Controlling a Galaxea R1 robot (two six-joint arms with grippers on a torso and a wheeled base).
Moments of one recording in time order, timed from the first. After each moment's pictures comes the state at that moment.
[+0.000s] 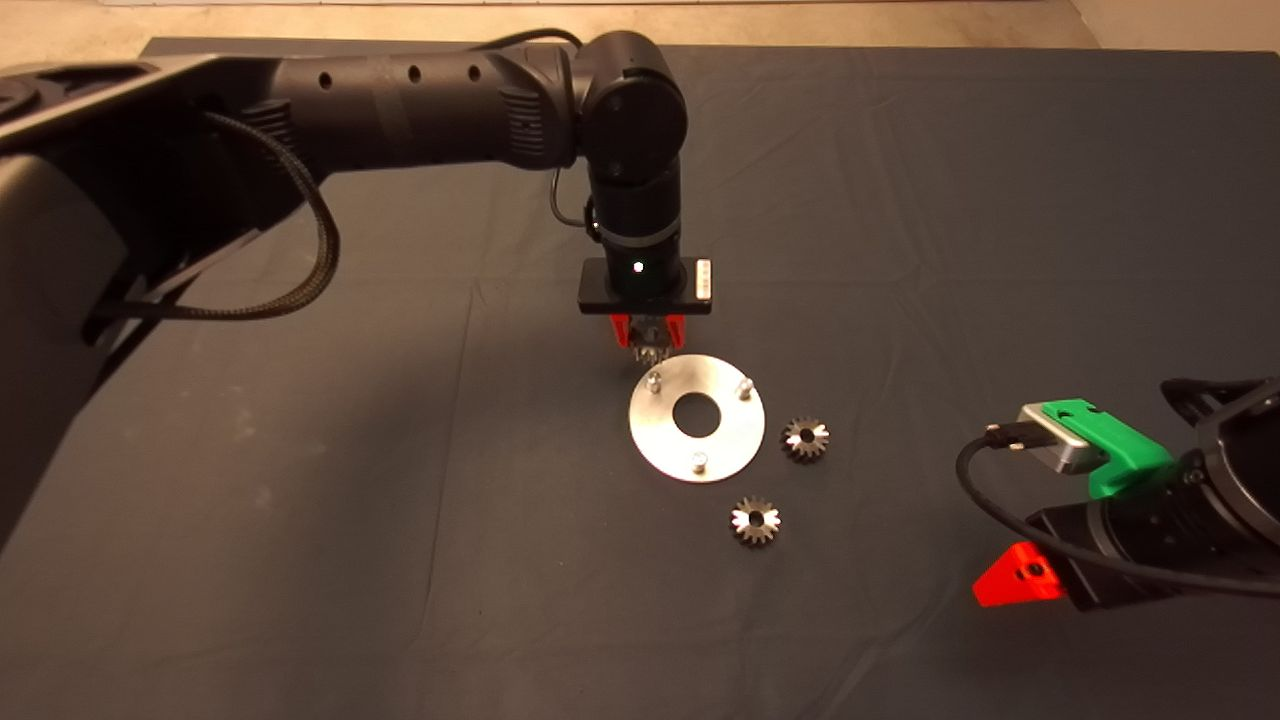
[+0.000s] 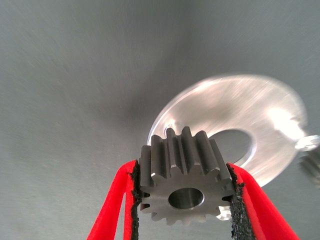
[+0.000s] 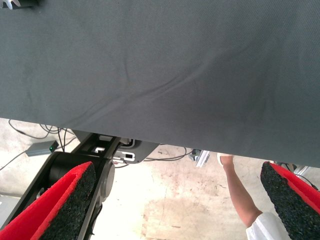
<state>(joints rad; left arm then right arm) -0.45 2.92 -1.49 0.11 1.42 -1.35 0.49 2.19 -0.39 -0.03 -1.53 1.71</state>
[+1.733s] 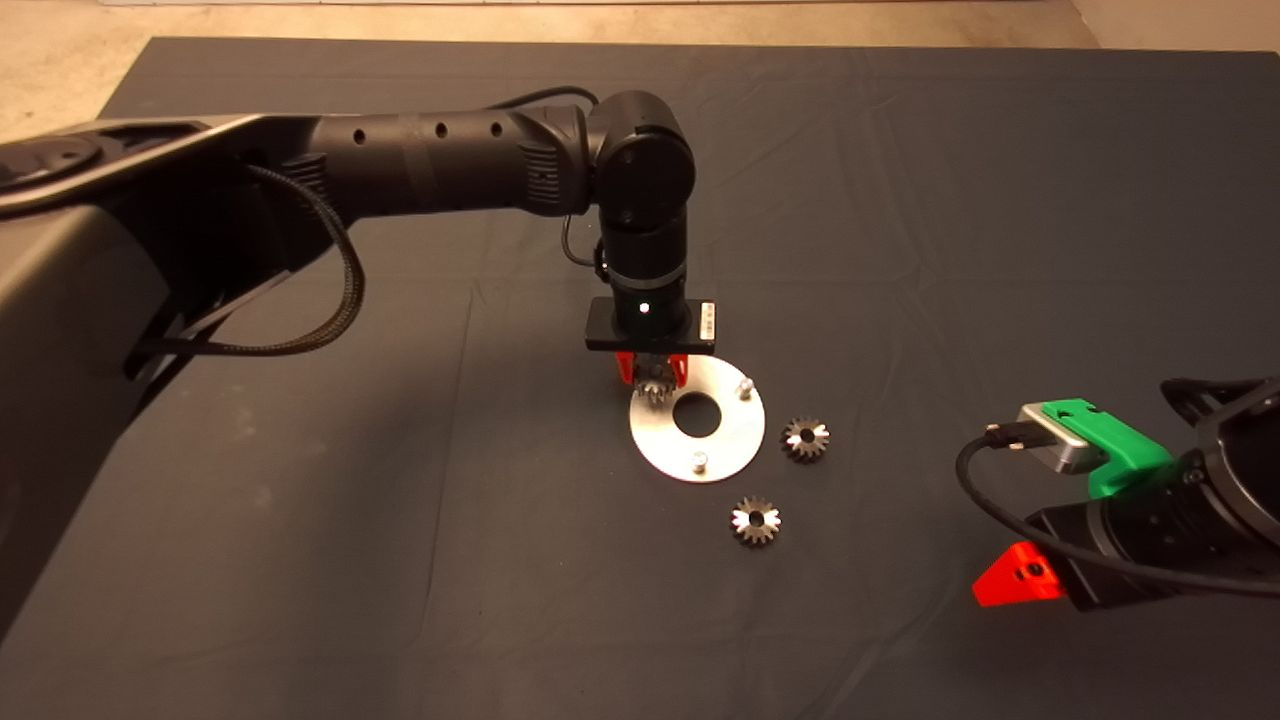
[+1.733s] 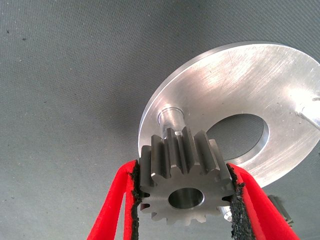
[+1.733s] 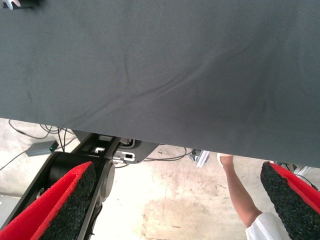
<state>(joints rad) -0.42 2.94 -1.49 0.12 1.43 -1.33 0.49 2.19 -0.39 -0.03 -1.53 1.71</state>
